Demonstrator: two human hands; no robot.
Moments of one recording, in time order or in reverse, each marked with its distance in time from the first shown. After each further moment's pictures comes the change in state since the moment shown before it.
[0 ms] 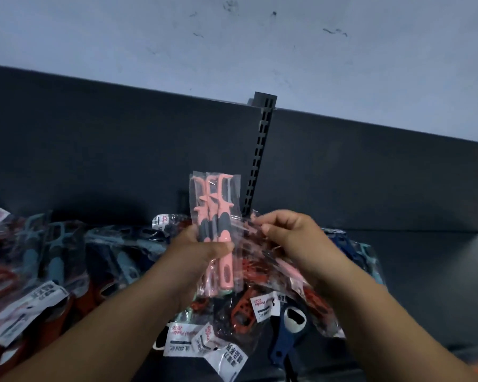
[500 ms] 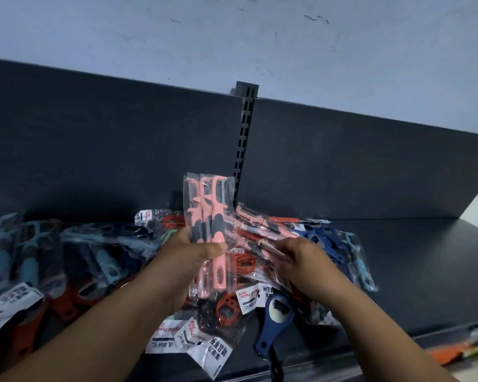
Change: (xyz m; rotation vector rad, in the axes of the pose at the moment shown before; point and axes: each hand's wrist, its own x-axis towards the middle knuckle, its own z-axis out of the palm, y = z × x) left_hand 0.006 -0.013 0.013 0.062 0.009 -0.016; right_hand 0.000 0.074 -0.040 -0.796 0.066 -0.050
